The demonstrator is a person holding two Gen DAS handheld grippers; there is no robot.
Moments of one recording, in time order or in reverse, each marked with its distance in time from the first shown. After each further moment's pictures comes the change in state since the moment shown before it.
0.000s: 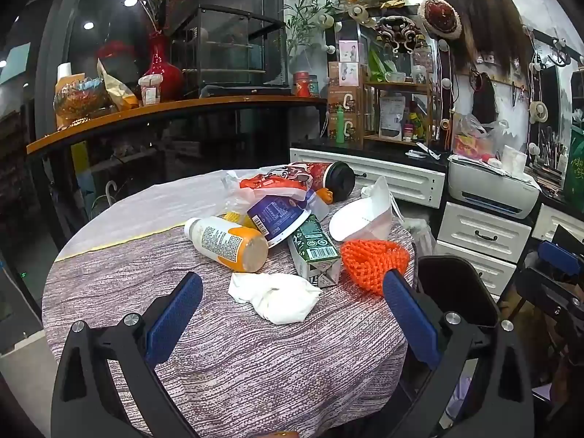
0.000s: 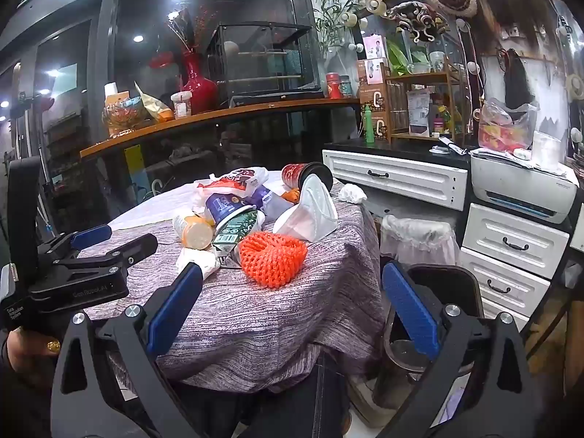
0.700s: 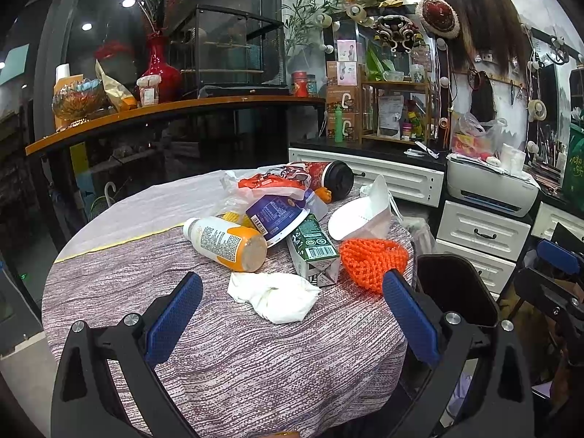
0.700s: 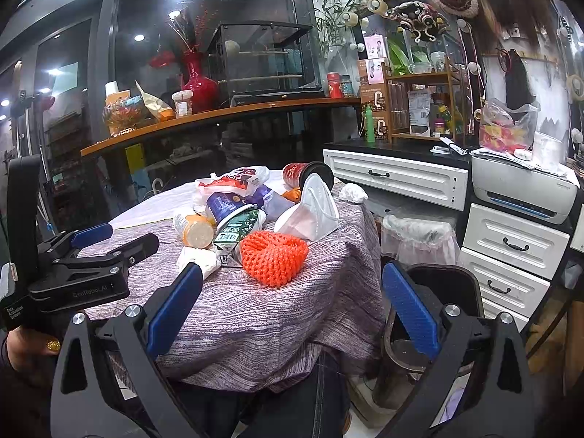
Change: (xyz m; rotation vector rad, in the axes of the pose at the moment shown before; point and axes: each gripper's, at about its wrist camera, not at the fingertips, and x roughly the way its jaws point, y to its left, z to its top) left arm -0.002 -0.001 0.000 0.005 0.001 0.001; right arm 0.002 0.000 -0.001 -0.002 0.003 0.001
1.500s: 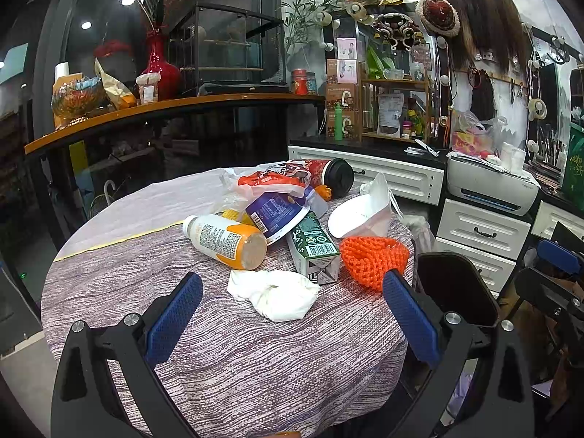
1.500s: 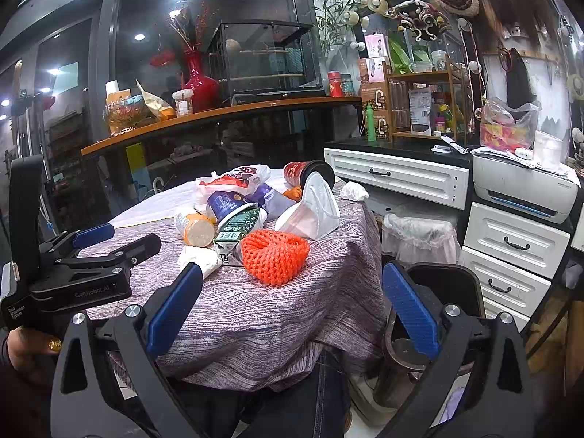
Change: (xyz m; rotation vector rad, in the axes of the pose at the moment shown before) left arm 0.002 -0.002 -0.002 0.001 0.006 -0.001; right arm 0.000 0.000 0.000 0.000 0.002 -0.001
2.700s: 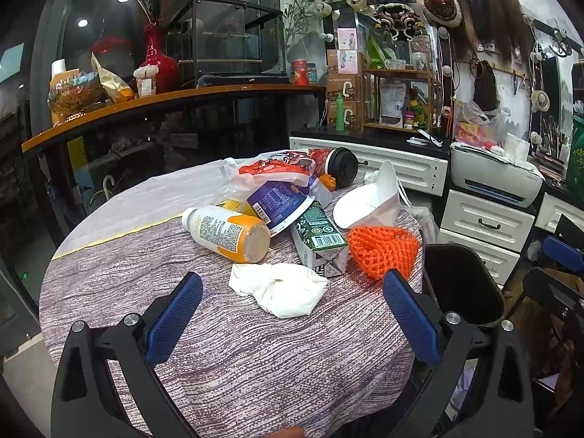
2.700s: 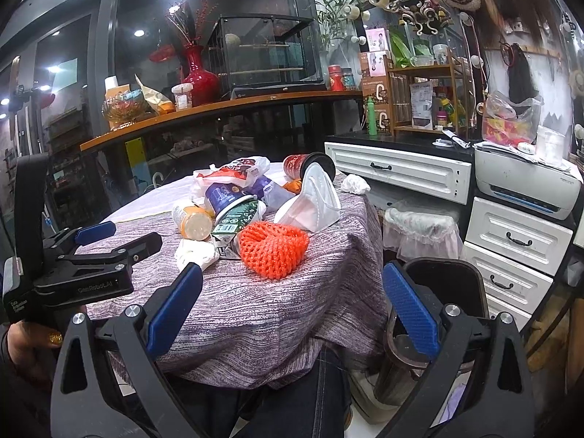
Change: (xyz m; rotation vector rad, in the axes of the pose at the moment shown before) left arm 0.016 0.006 -0.002 0.014 0.044 0.002; right arm 0.014 0.001 -0.014 -0.011 0.021 0.011
